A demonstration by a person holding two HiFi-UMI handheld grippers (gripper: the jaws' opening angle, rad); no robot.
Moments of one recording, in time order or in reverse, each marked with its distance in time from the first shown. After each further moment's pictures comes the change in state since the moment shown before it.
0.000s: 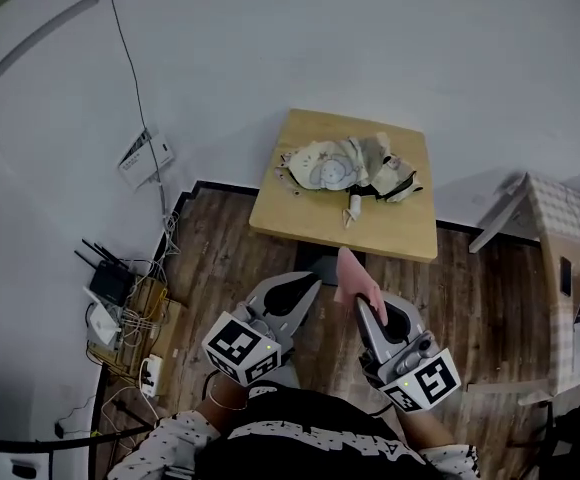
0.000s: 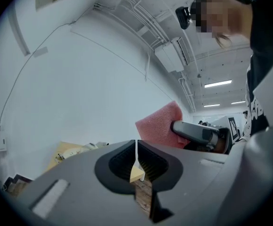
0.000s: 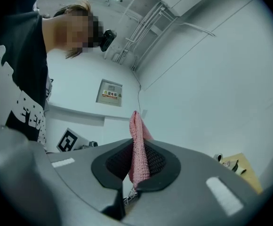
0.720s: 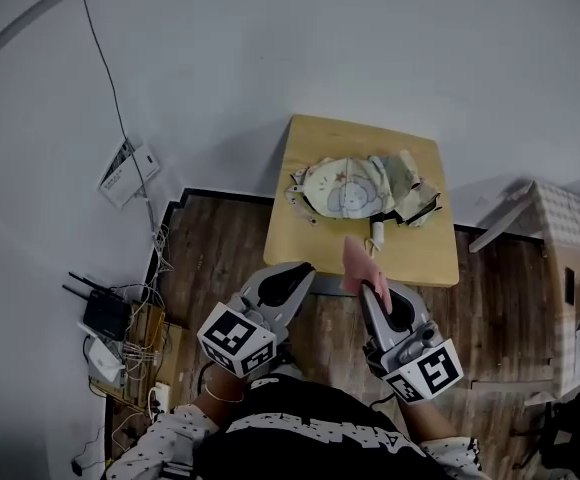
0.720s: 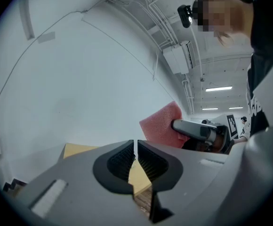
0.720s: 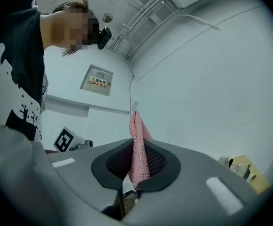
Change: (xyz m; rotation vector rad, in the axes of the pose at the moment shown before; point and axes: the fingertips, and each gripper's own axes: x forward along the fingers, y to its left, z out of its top) left arm 0.030 0.174 0.011 -0.047 0.033 -0.049; right arm 0.158 -0.054 -0.038 -0.029 0.066 -0.115
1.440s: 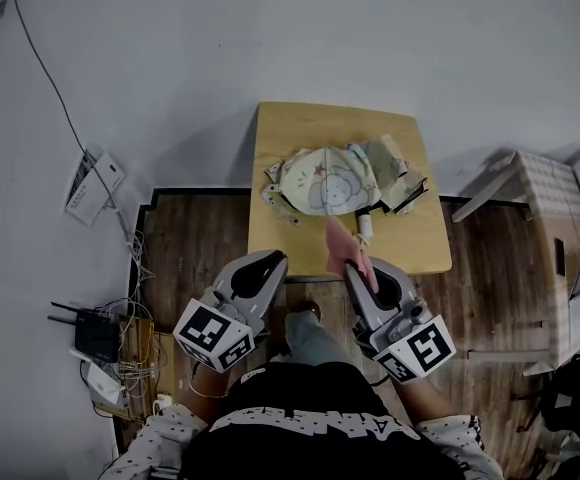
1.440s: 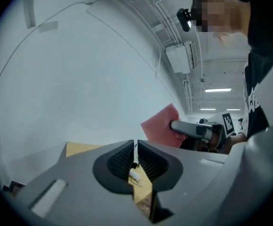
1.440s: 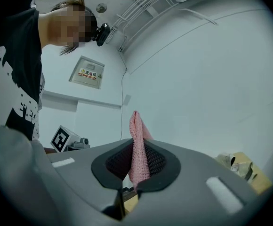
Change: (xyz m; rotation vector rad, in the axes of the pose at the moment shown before) left arm 0.025 0.069 -0.003 -0.014 0.034 -0.028; right arm 0.057 -0.043 -0.022 0.016 0.056 -0.073
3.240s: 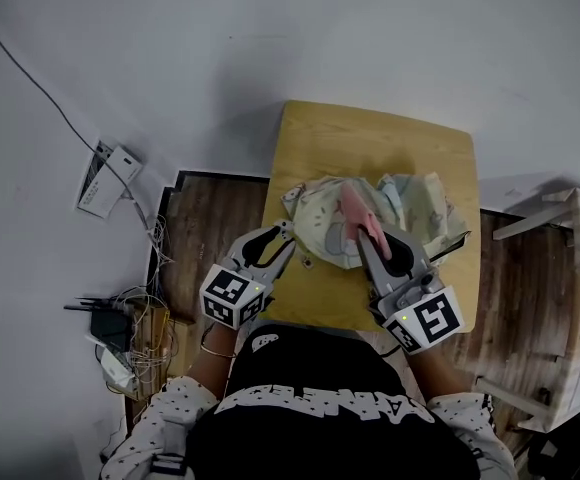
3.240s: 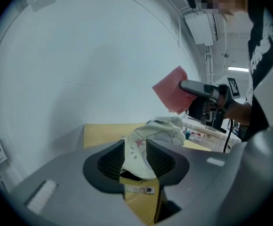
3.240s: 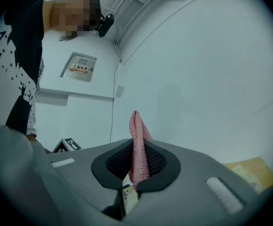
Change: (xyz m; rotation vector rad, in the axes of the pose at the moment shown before) left arm 0.135 0.169 -0.099 -0.002 0.289 0.193; right arm 0.143 -0.167 -0.040 0.014 0.072 0.099
